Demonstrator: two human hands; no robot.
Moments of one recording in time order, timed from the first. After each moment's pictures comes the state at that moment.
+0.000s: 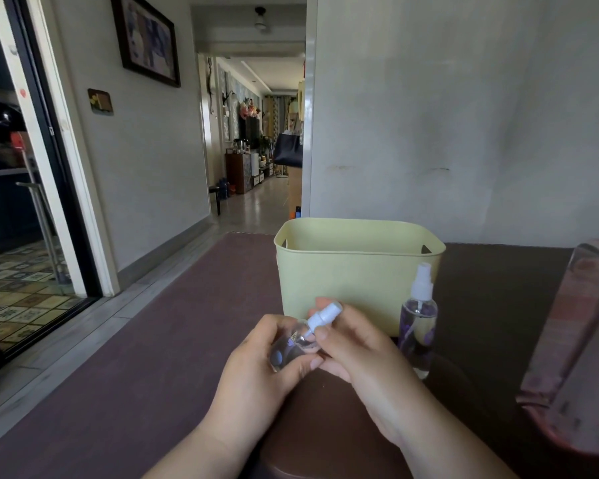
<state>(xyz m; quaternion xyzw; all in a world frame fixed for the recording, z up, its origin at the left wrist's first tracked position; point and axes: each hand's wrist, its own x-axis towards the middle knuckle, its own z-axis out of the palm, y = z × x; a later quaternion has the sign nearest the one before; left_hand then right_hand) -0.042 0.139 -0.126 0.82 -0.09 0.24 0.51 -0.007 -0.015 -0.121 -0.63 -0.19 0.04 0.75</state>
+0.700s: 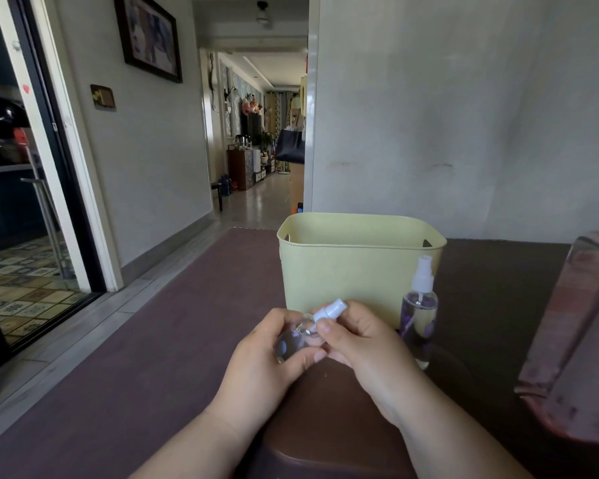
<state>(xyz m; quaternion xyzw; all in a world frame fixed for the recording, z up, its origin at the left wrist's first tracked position) -0.037 0.141 -0.130 0.83 -0.10 0.23 0.50 -0.002 -0.015 -0.123 -0.69 -0.18 0.02 0.70</state>
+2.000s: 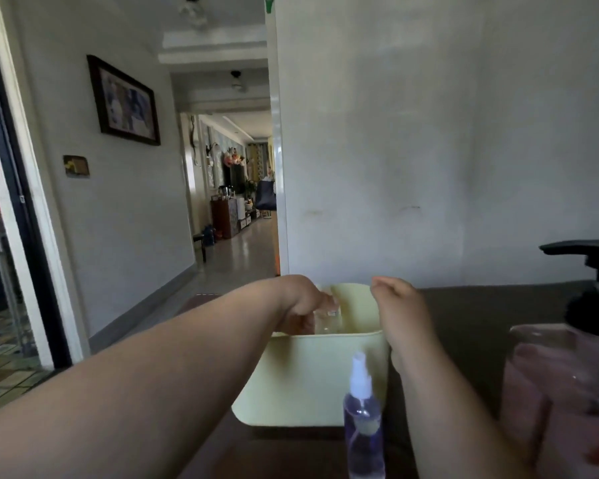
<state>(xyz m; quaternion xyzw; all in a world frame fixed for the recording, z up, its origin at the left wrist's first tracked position) 0.130 0.035 0.028 0.86 0.03 -0.17 0.49 0.122 -0.109 -0.021 -0.69 0.04 -0.24 0.68</state>
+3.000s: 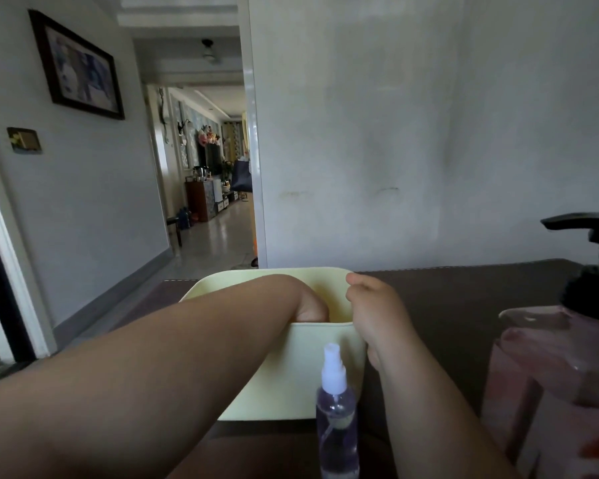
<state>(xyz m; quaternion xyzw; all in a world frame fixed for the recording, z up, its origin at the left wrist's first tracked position) 0.174 -0.005 0.000 0.96 -0.12 -0.26 0.06 0.139 -0.116 -0.042 -0.73 0.07 -0.16 0.67</state>
